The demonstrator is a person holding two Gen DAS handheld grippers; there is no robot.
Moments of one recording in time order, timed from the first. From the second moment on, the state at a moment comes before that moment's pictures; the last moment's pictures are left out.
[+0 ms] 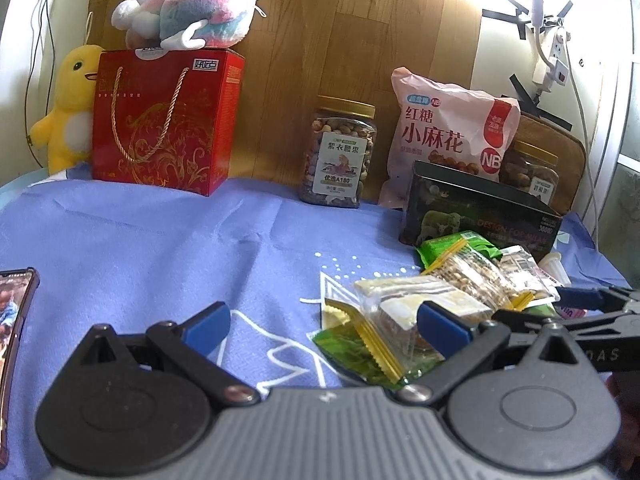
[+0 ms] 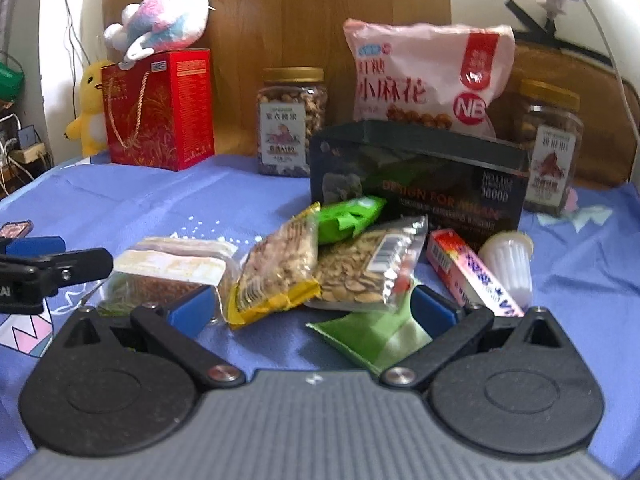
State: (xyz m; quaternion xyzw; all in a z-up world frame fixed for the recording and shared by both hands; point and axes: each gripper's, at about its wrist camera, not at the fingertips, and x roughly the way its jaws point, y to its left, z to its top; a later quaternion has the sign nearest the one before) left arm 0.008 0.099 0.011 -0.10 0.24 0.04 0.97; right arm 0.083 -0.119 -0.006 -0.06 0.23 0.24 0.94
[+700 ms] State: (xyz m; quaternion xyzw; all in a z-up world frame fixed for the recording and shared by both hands) left arm 0.006 0.119 0.011 -0.16 0.22 0.05 0.96; right arm 0.055 -0.082 -0.001 -0.17 0.17 0.34 0.91
